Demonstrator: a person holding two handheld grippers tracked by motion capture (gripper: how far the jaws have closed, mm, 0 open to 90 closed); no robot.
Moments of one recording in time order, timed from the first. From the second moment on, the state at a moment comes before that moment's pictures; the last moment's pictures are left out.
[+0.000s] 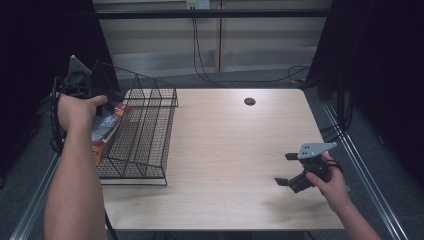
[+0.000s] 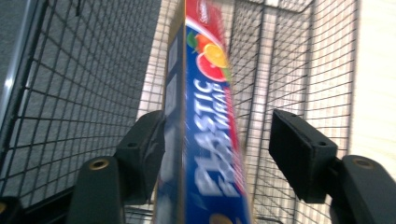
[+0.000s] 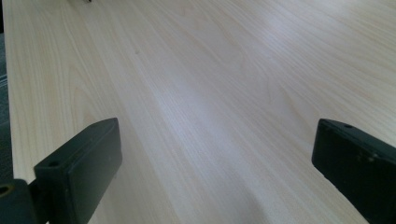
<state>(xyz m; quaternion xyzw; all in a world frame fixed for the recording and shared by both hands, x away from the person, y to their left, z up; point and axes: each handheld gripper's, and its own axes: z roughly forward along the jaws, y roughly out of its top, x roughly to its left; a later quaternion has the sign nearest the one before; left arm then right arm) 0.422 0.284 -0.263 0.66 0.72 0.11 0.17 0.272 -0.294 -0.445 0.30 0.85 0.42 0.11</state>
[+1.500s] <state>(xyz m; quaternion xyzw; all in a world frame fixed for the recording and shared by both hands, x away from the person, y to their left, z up) 0.416 0.201 -0.279 0.73 0.63 0.06 0.26 0.266 -0.296 -0.443 0.30 0.85 0.41 0.11</state>
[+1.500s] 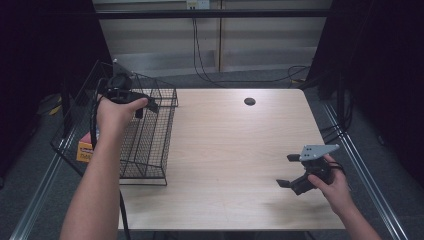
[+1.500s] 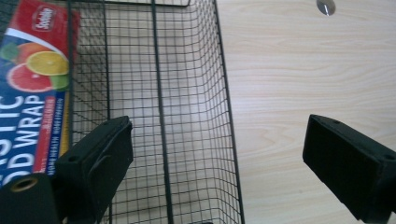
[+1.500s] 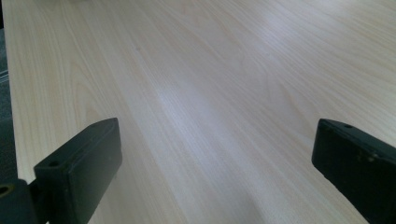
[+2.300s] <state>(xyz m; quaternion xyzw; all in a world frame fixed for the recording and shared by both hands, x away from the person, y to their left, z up) 0.410 0.168 -0.297 0.77 0.58 0.04 0.27 0.265 -0.295 -0.443 0.30 0.86 0.41 0.11</state>
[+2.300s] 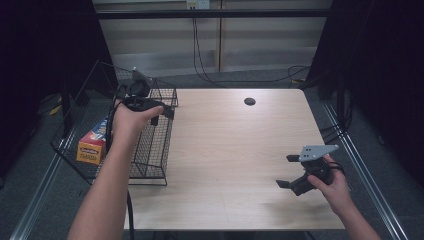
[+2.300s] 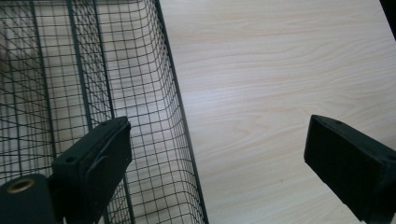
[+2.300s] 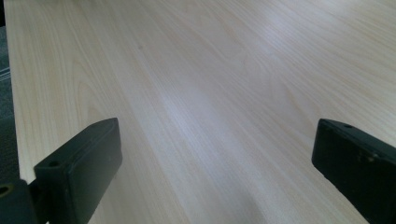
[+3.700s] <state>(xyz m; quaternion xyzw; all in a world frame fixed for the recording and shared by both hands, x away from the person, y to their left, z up) 0.400 0.114 -0.327 0.81 0.52 0.00 0.29 0.265 -0.294 -0.444 0.29 0.86 0.41 0.11</state>
